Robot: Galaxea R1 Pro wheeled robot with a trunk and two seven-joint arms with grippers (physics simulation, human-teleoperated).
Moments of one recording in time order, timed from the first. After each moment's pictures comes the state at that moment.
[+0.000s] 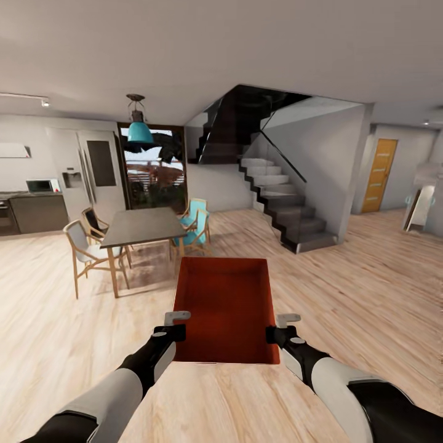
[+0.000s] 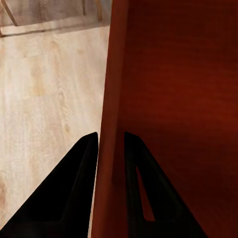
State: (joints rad) left arm -0.76 -0.13 -0.12 -0.34 0.15 0.14 0.24; right arm -0.88 0.06 0.03 -0.01 0.01 -0.14 -0.05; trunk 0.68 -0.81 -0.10
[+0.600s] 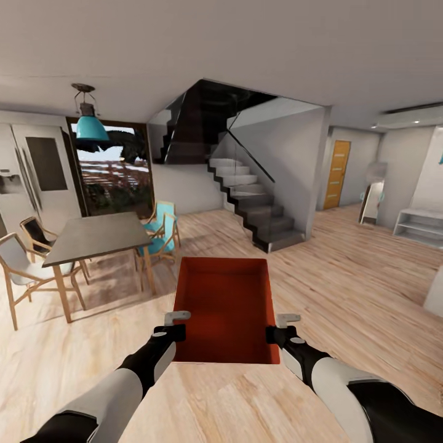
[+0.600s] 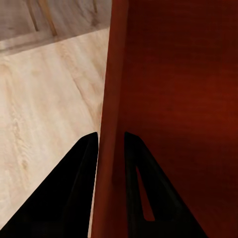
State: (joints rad) left arm -0.76 -0.13 -0.12 -0.34 0.15 0.14 0.24; right arm -0.88 0.06 0.03 -0.01 0.00 -0.14 -0.05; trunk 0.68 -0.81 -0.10
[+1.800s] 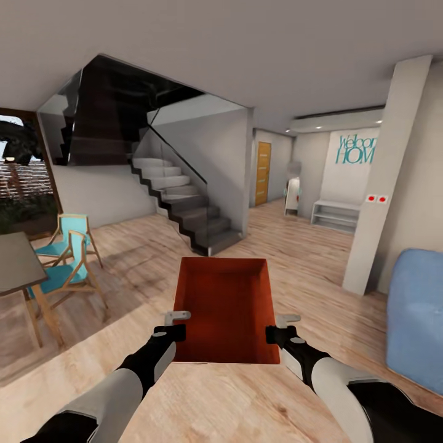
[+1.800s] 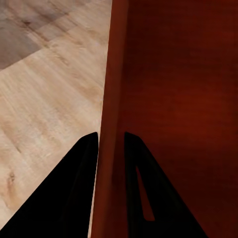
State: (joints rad) left arm -0.76 -0.13 -0.12 -0.34 0.15 0.14 0.24; right arm -0.88 0.06 0.03 -0.01 0.00 -0.14 -0.05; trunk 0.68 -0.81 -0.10
